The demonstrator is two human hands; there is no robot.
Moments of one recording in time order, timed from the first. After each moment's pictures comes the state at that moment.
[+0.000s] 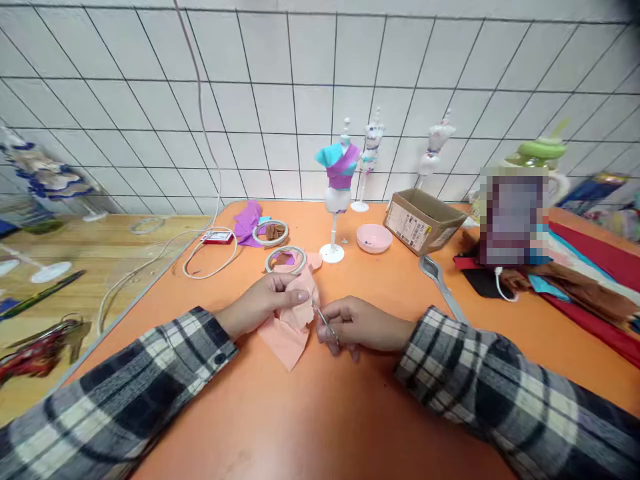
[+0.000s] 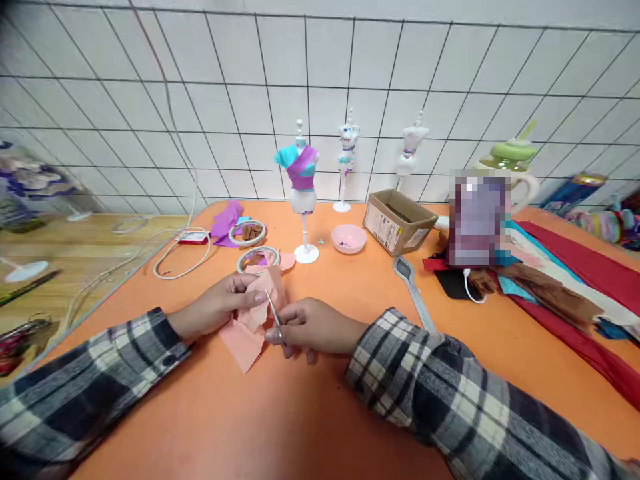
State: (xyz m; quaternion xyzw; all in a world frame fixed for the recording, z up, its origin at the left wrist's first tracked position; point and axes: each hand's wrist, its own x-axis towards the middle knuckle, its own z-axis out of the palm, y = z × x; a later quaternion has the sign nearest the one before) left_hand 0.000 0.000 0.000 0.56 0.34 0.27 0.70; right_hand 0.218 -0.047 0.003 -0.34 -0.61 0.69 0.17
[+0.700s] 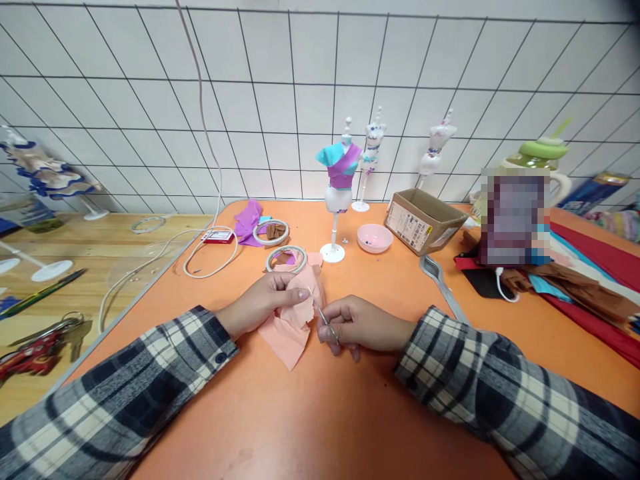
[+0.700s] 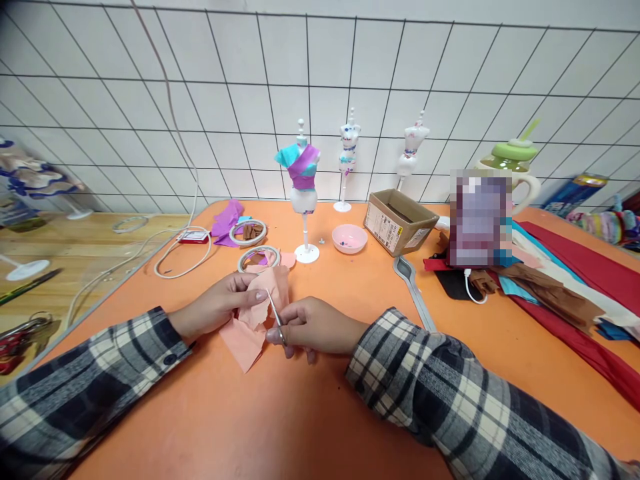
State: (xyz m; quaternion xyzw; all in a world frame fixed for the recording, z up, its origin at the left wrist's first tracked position) left_hand 0.001 -0.004 0.002 0.56 0.34 0.26 0.71; right_hand 0.218 -0.045 0.002 -0.34 -0.62 0.69 0.17
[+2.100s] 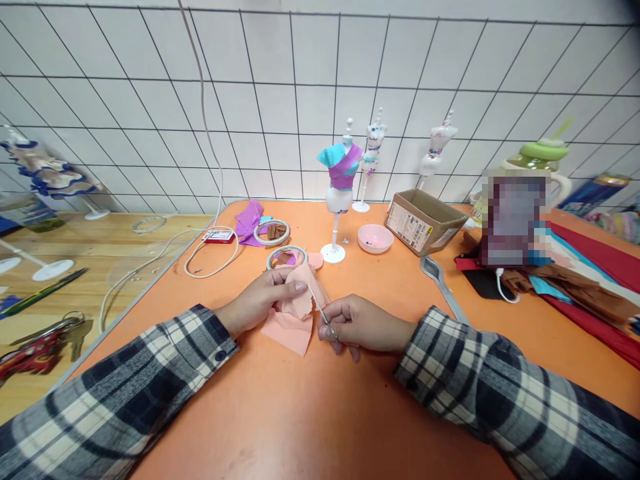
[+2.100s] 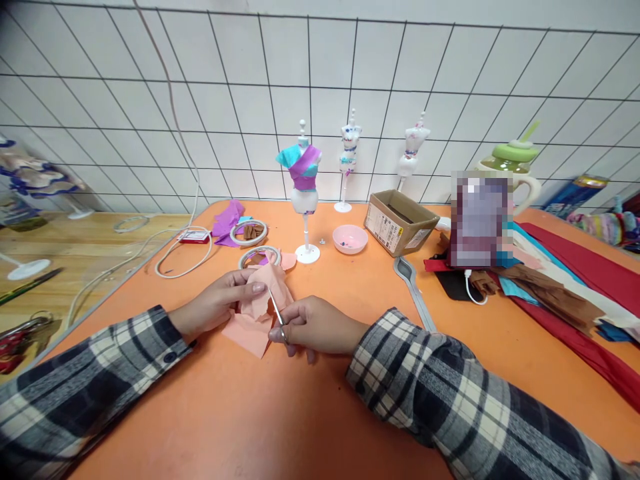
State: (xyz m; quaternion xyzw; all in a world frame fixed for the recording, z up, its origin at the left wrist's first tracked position) left_hand 0.002 -0.002 0.002 0.53 0.37 0.30 0.71; right_hand 0.219 -0.044 -0.006 -0.34 -0.61 0.69 0.18
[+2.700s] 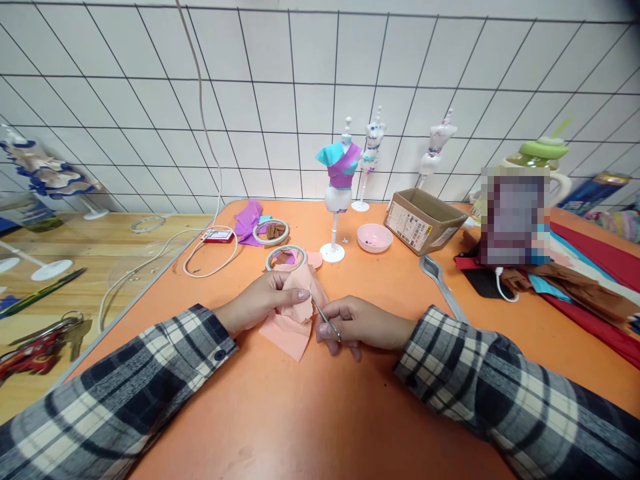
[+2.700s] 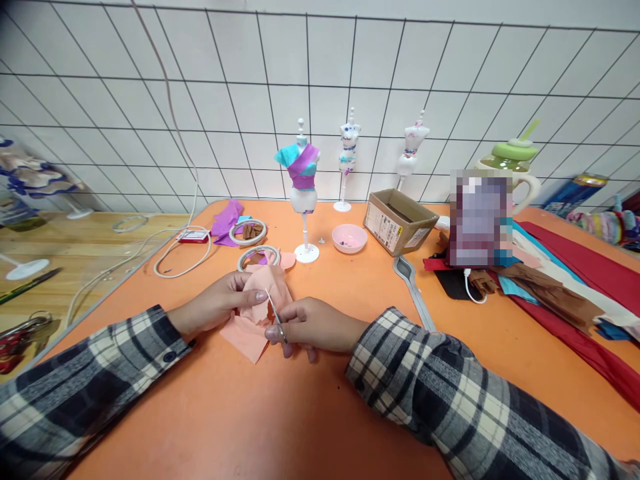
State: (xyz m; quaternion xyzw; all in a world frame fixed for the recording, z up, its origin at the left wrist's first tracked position) left_hand -0.001 -0.001 0.001 0.57 0.36 0.26 0.69; right_hand 0.219 -0.043 0.001 -0.33 -0.62 0.69 0.16
